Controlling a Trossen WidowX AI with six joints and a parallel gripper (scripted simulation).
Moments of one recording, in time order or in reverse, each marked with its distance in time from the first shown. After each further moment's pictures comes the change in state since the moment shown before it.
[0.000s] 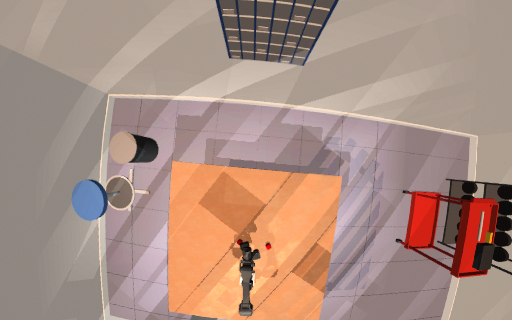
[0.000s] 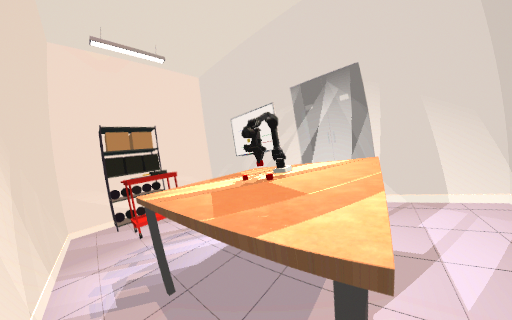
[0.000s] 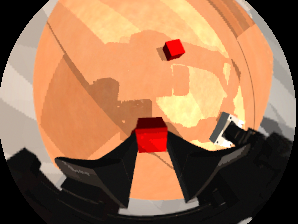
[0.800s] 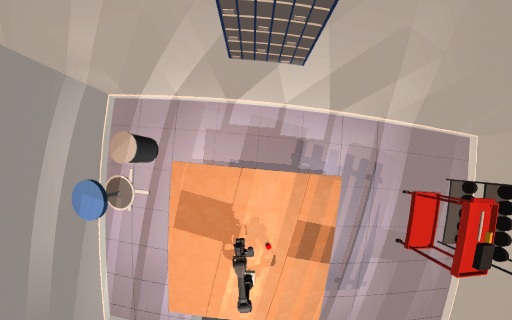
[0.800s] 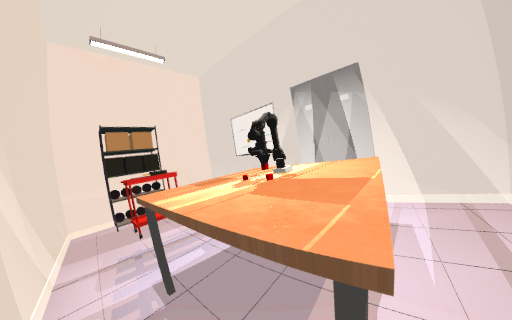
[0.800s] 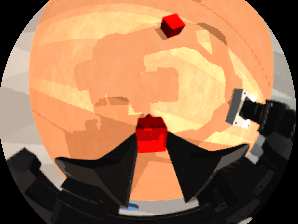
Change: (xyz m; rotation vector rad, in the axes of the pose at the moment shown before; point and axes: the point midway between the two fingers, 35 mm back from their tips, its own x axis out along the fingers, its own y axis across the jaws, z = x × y) arm 0.023 0.024 -0.036 0.158 0.003 -0.001
